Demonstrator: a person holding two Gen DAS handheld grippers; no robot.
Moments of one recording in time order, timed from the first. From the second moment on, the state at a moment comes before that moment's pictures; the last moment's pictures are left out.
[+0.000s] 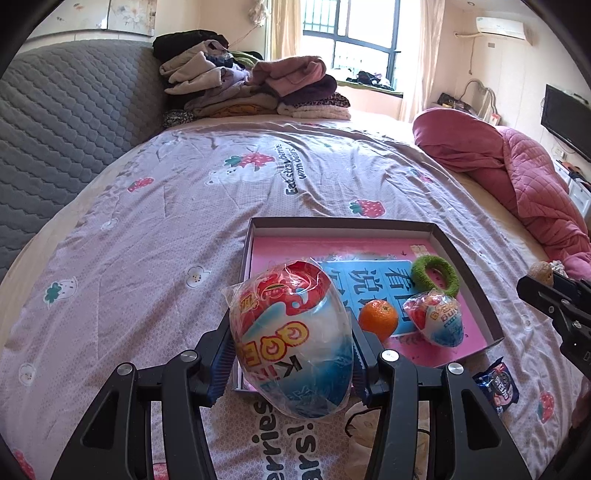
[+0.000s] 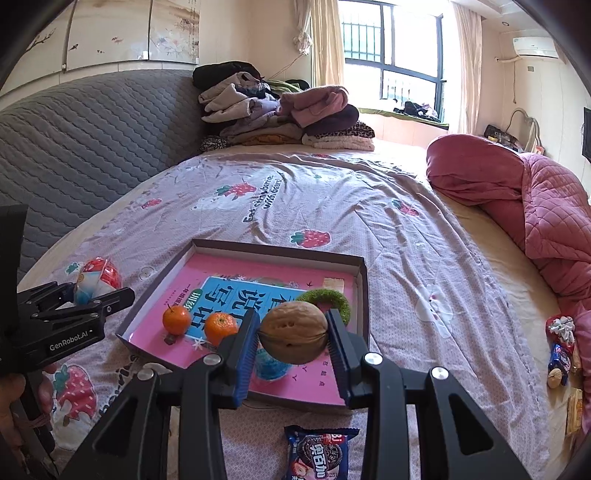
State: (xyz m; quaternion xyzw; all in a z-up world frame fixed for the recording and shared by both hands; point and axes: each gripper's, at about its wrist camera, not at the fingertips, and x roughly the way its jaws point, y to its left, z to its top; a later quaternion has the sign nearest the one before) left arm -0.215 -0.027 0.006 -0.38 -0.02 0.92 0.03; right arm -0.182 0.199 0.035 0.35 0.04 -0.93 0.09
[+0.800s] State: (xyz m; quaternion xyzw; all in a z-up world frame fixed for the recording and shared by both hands) left arm -0.231 -0.022 -0.048 -0.42 0.00 0.91 0.03; right arm -0.205 0.214 -0.025 0.40 0.04 -0.91 0.08
